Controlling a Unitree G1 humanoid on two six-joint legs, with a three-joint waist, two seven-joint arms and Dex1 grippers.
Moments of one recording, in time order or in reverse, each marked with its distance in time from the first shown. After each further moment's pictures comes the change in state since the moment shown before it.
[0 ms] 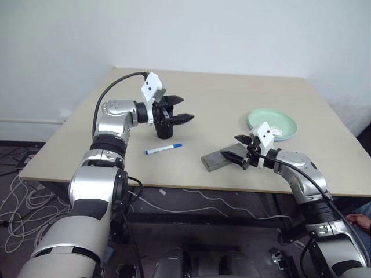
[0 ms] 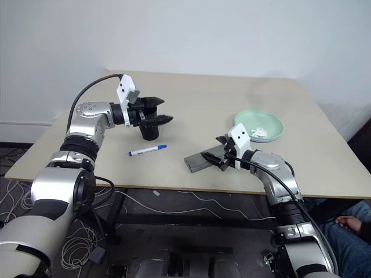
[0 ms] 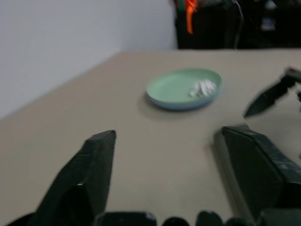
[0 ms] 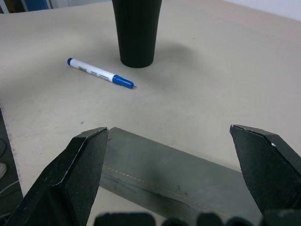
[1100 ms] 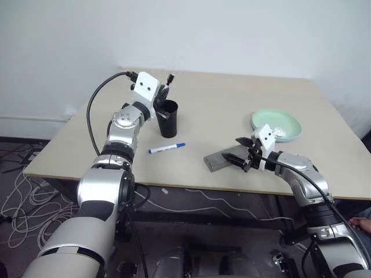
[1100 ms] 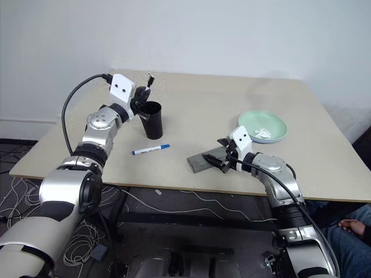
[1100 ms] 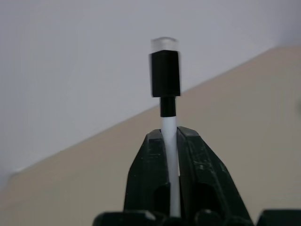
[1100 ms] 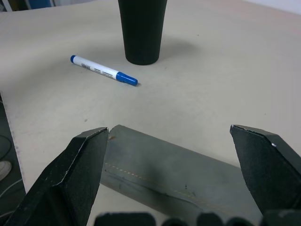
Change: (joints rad) left arm 0.017 -0.070 0.094 0.155 0.089 -0.344 0.768; right arm 0.040 -0.008 -0.005 -0.026 0.008 0.011 -0.012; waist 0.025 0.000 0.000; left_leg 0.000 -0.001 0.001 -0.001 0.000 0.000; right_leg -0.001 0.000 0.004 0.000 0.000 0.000
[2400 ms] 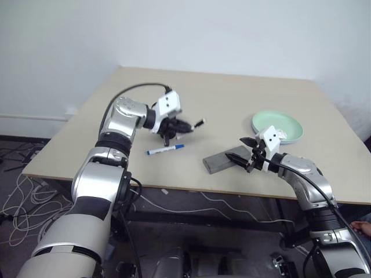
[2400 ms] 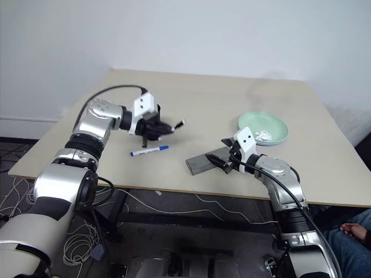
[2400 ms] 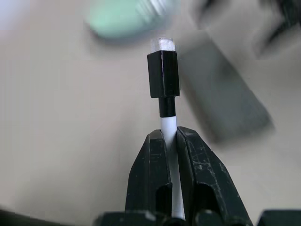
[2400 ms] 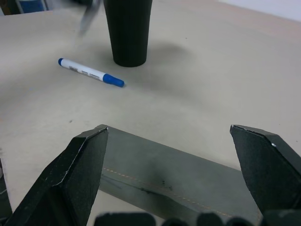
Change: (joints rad) left arm -0.034 0.049 -0.120 -0.194 -0.008 0.237 -0.820; right arm 0.036 -0.004 -0.032 -0.043 0.002 0.000 -0.014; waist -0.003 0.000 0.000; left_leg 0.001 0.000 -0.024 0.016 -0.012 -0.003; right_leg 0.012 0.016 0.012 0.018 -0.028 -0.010
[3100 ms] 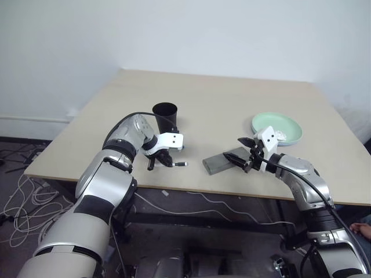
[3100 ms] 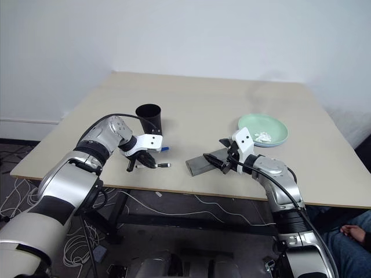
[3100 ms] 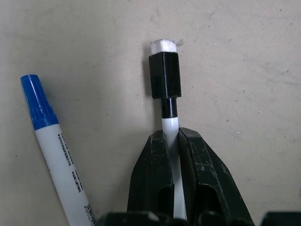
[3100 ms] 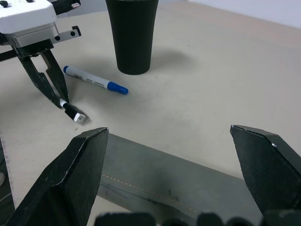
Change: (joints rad) left arm -0.009 -0.008 -0.397 0.230 0.393 -0.008 -0.086; right arm 0.004 0.024 0.001 -0.002 0.000 -0.005 -0.015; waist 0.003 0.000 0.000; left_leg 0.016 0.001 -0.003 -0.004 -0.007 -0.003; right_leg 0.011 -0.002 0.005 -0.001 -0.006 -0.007
